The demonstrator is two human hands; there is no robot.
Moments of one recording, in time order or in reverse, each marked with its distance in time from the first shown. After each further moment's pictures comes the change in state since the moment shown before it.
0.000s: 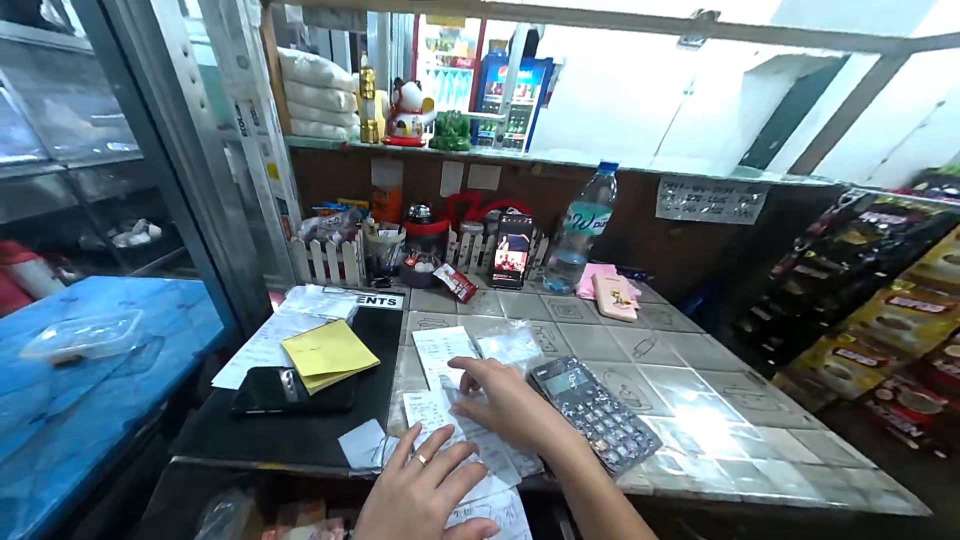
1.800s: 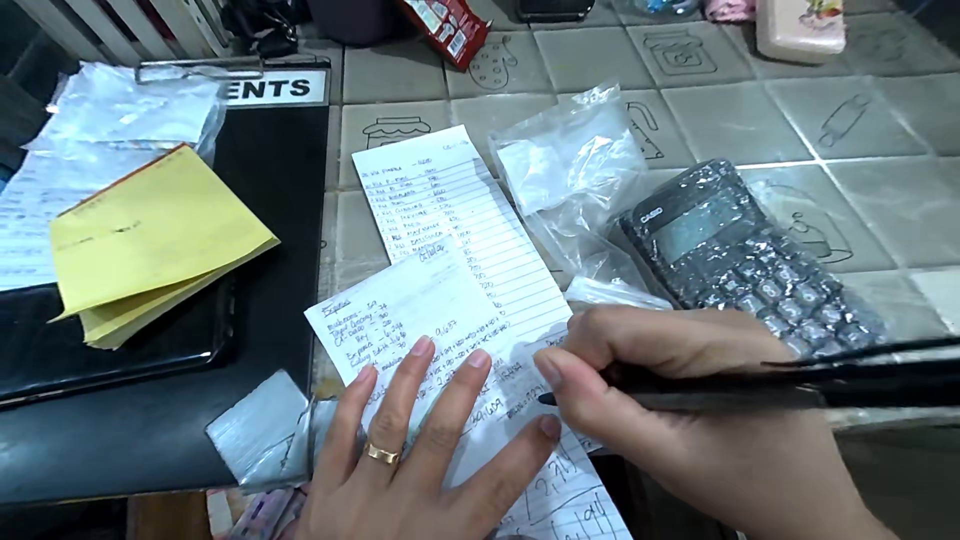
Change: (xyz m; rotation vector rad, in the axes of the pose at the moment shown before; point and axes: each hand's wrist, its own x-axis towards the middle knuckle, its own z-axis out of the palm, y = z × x) left_hand 0.004 0.018 -0.022 0.047 -0.344 -0.147; right_hand -0.066 0.010 0.011 0.485 0.314 -0.064
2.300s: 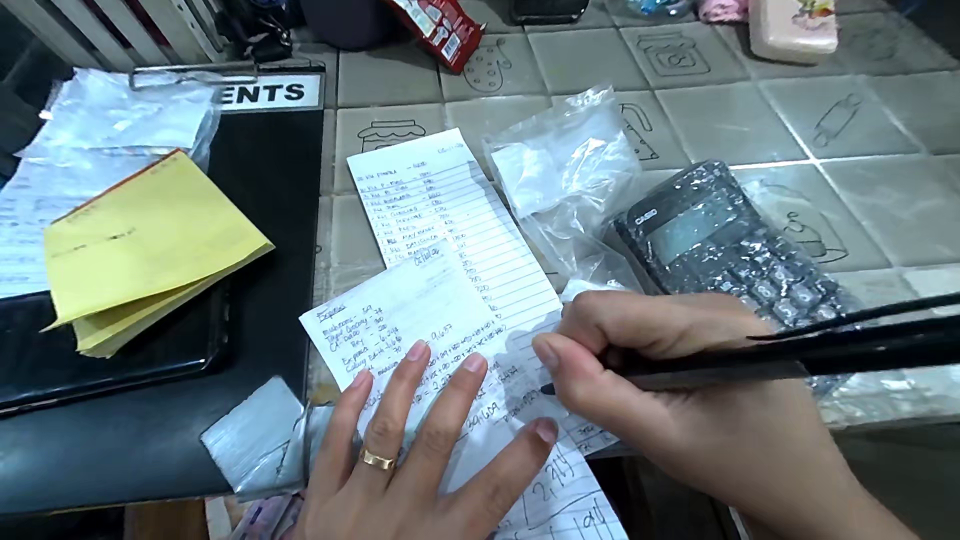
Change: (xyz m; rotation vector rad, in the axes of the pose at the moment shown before) left_hand -0.001 -0.001 -0.001 0.008 -0.009 0.005; right_hand 0.007 0.001 -0.004 -0.004 -0.033 0.021
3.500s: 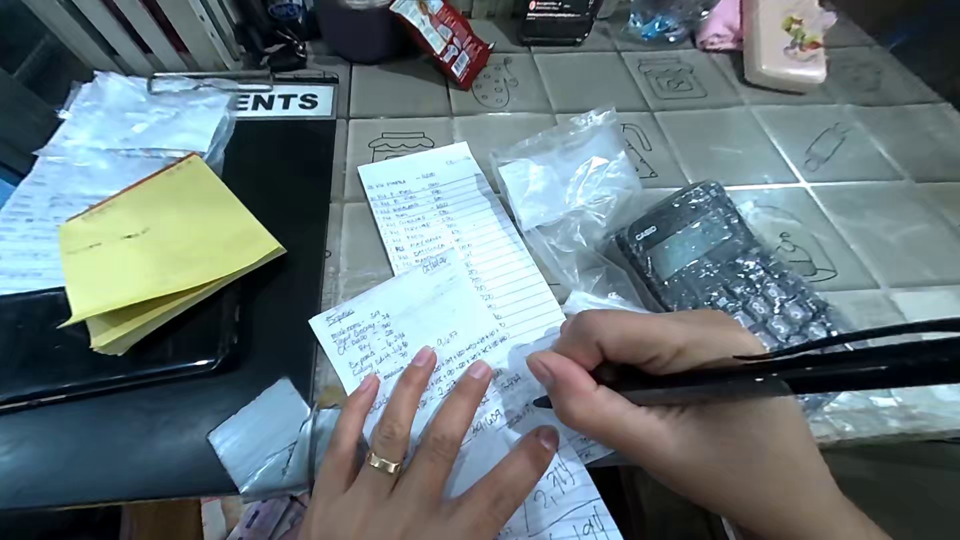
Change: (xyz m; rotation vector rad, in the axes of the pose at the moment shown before) left_hand 0.002 -0.002 0.000 -0.023 -0.016 -0.009; right_hand 0.003 0.003 0.002 0.030 -0.010 -0.001
